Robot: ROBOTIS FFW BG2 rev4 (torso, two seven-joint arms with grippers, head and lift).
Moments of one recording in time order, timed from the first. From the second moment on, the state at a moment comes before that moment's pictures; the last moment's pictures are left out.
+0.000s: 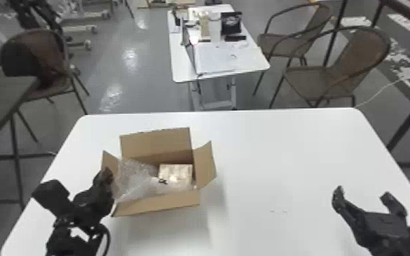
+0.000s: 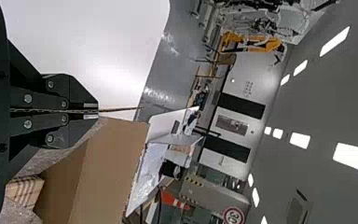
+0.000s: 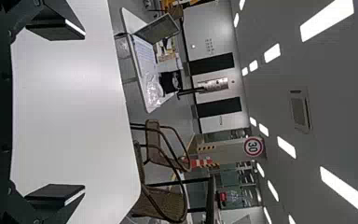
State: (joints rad) left arm 0.20 0.00 0.31 -1.53 0.33 -0.03 -0.22; right arm 0.34 -0.06 -0.04 -1.58 -0.25 -0.27 0.12
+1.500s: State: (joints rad) left arm 0.12 0.02 -0.09 -1.15 0.65 -0.93 0.60; right arm 0.28 -0.07 -0.04 -1.55 -0.29 -0.17 0.25
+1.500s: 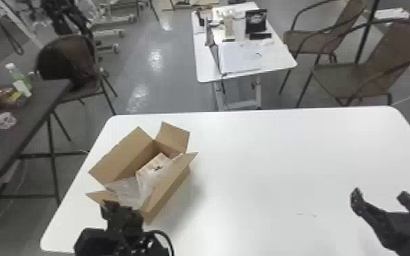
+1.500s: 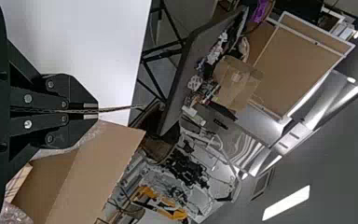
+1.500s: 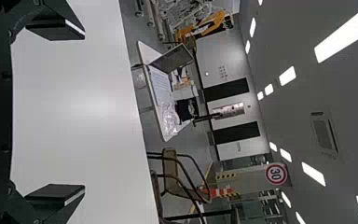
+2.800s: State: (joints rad) left arm 0.46 0.00 0.06 -1.75 0.02 -0.47 0.06; right arm 0.33 -0.08 -0.04 -1.73 -0.06 -0.14 0.20
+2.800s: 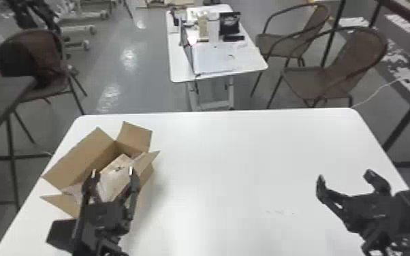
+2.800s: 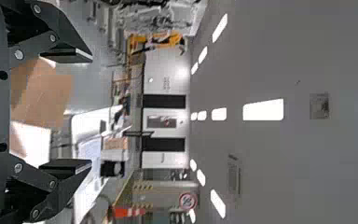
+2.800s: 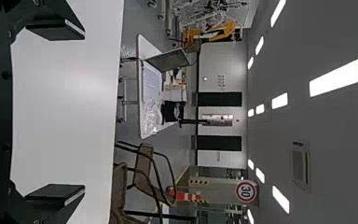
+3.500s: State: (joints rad) left arm 0.60 0.00 0.10 -1.84 0.00 -0.35 0.00; right arm 0.43 -0.07 -0.05 -1.87 0.00 -0.11 0.19
